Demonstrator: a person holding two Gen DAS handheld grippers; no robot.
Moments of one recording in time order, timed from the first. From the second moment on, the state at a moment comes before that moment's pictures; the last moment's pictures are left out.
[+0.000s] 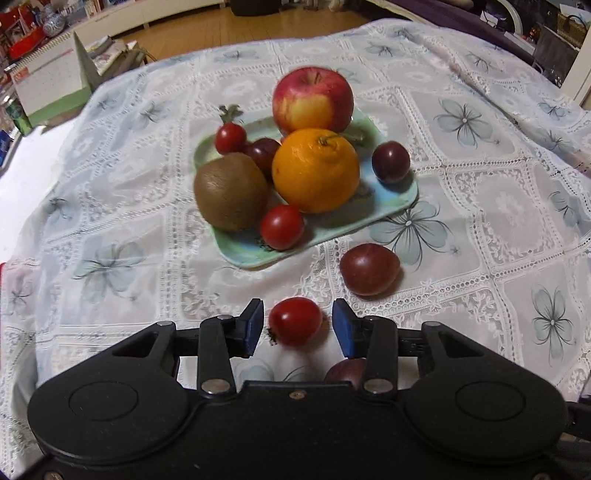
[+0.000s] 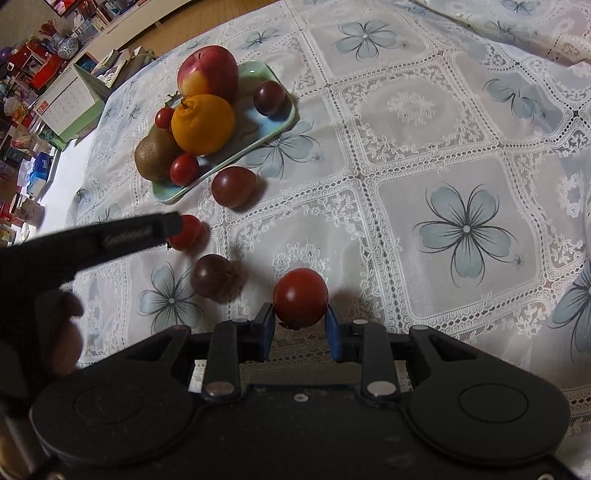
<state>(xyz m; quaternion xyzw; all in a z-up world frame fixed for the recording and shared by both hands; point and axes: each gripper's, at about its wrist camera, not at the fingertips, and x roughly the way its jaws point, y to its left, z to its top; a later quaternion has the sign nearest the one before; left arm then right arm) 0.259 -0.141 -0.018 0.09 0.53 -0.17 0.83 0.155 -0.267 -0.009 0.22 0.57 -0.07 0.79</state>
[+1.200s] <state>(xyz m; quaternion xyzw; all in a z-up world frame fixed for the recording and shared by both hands) 0.112 -0.017 0.035 0.03 0.54 -0.11 0.83 0.069 -0.226 0.033 0.19 0.57 -0.01 0.80</state>
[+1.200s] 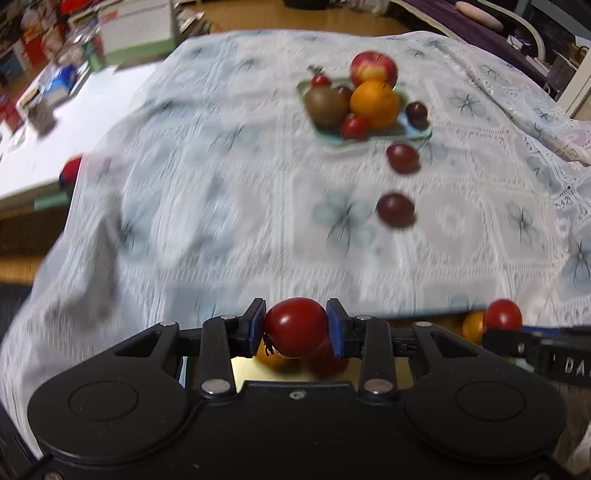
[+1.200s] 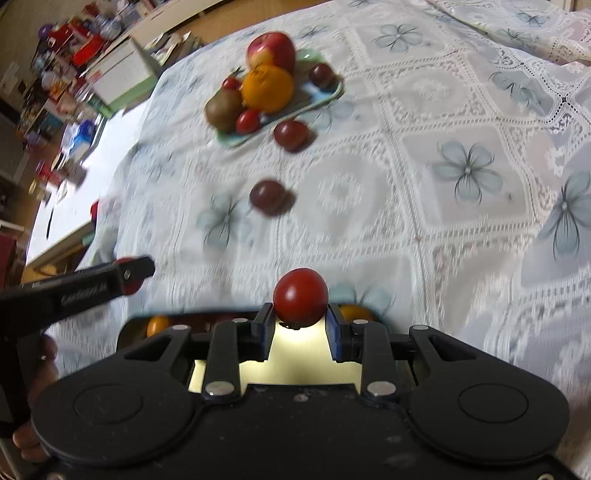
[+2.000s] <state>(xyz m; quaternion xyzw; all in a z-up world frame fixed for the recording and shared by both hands) 0.058 0.018 0.004 0.00 0.55 -0.07 0.84 0.043 -0.178 0.006 0.14 0.61 0.03 0.78</state>
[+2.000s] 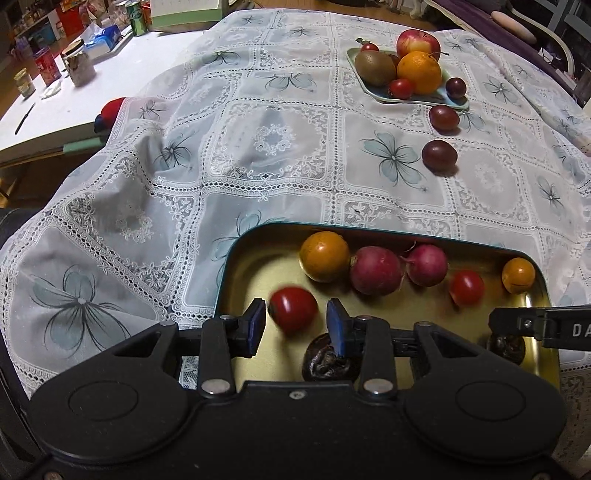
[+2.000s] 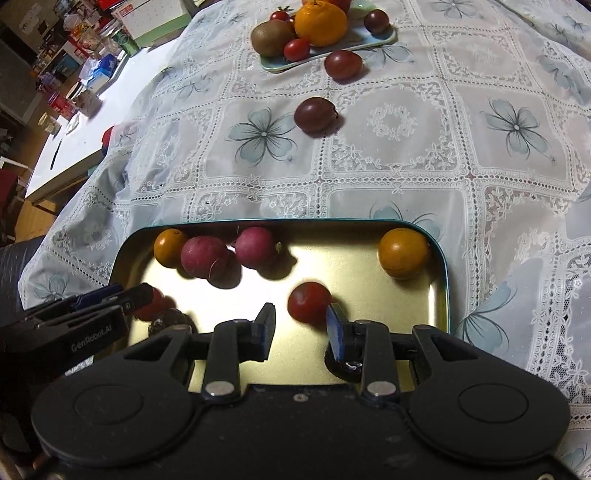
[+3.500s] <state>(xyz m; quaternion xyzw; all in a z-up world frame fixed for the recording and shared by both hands) 0.034 0.006 0.006 0.00 0.58 -0.05 0.81 0.019 -0.179 0.007 0.06 0.64 0.02 0.77</state>
